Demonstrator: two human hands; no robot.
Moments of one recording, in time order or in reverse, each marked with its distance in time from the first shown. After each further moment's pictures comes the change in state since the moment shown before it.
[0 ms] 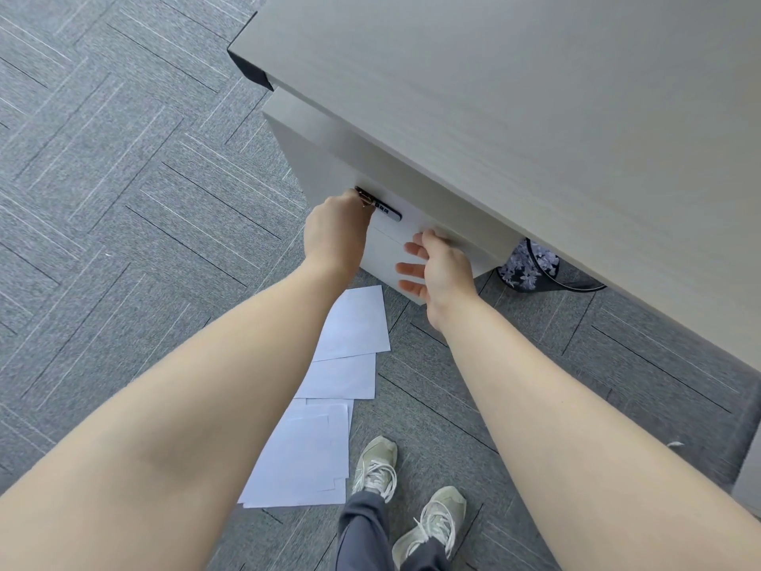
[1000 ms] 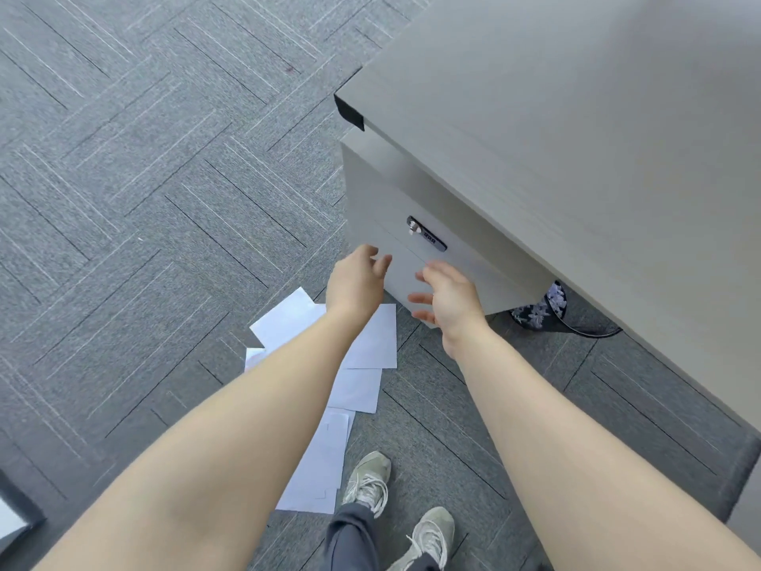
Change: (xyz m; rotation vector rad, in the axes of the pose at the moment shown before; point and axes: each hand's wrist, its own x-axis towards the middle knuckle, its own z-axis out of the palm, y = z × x) left_hand -0.045 -0.044 -0.006 -0.535 -0.141 -0.300; right_hand -0.037 -0.001 0.033 -0.305 -0.073 -0.097
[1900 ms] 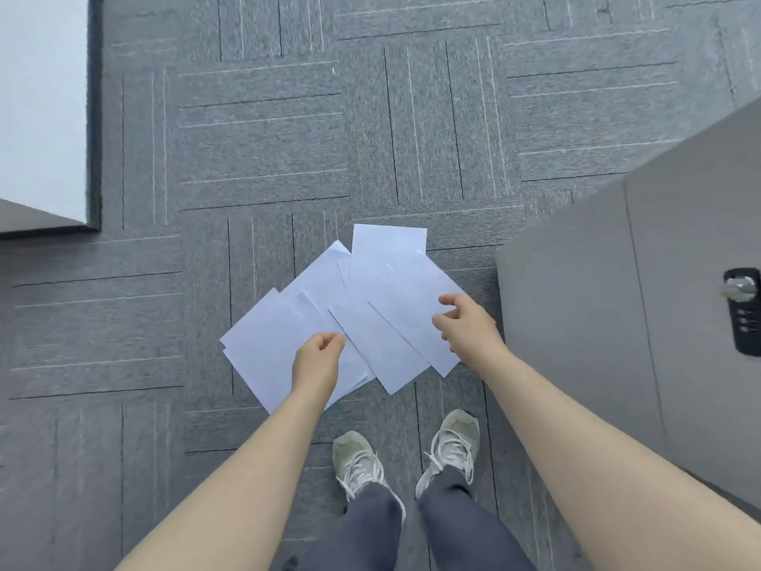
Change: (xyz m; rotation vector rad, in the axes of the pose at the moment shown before) left_hand -0.128 -0.272 0.079 -0.870 0.439 -0.952; right_hand 0.107 0.160 0.116 -1.142 -0.635 -0.109
